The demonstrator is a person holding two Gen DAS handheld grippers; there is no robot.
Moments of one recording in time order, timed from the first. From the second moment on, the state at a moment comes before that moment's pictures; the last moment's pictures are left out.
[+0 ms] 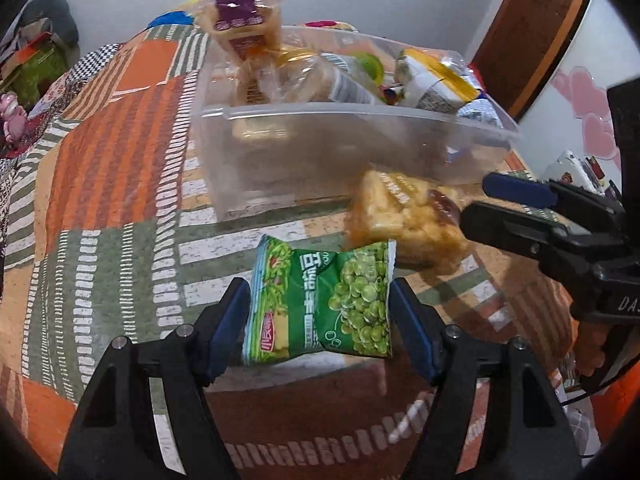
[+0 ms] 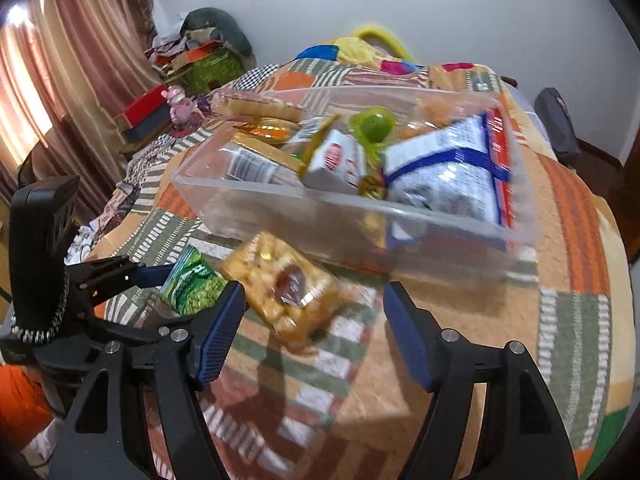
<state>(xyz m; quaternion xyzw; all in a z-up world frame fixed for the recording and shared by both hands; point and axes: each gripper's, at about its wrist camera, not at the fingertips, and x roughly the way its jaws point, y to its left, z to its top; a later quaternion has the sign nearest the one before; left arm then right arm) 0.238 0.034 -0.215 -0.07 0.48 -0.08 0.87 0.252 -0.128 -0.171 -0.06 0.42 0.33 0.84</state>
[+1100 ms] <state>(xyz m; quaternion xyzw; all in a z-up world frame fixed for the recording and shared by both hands) 0.207 0.059 -0.172 -0.08 0.43 -0.07 0.90 0.225 -0.132 -0.156 -0.06 0.39 0.35 0.85</state>
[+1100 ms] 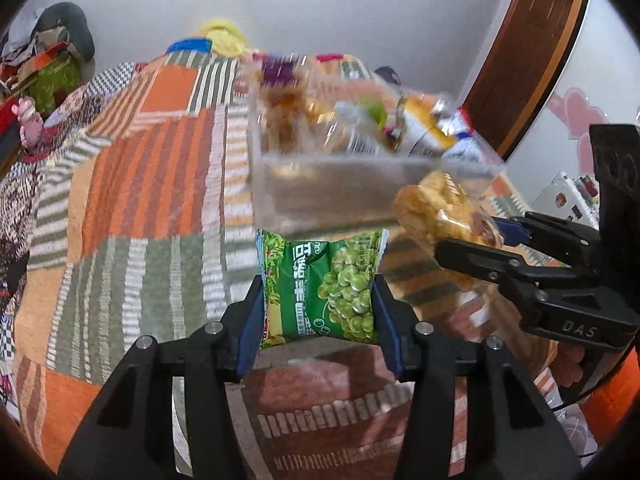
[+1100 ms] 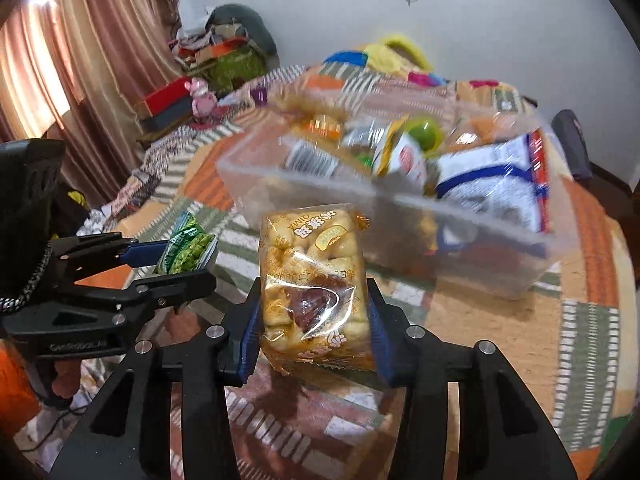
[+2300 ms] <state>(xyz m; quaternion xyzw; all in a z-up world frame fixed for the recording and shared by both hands) 0.353 0.017 -0.120 -0.07 0.39 -0.08 0.91 0.324 -0.145 -0.130 -0.01 0.36 0.26 0.89</state>
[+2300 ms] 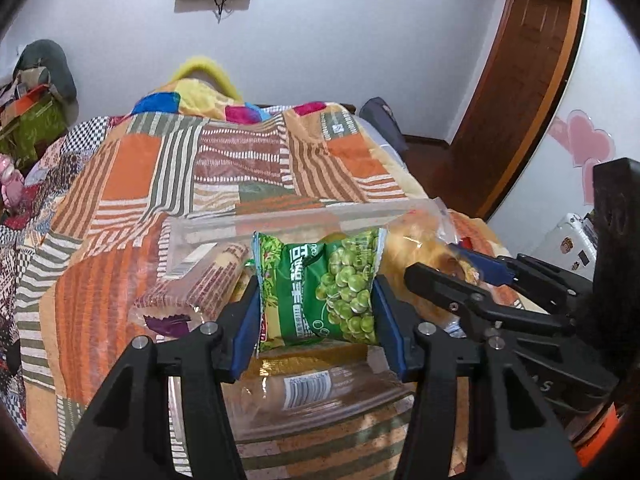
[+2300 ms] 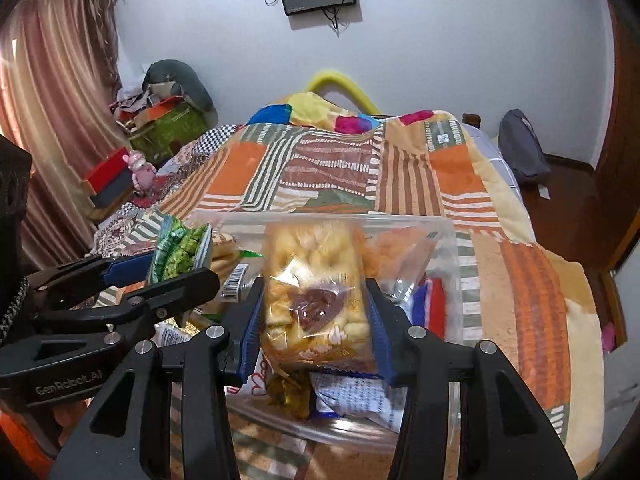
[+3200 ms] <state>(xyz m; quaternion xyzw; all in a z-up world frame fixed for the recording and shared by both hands) 0.201 0.017 0.007 -0.03 0.20 -0.04 0.98 0.190 -0.199 -0.011 0.02 0.18 0.29 0.94</state>
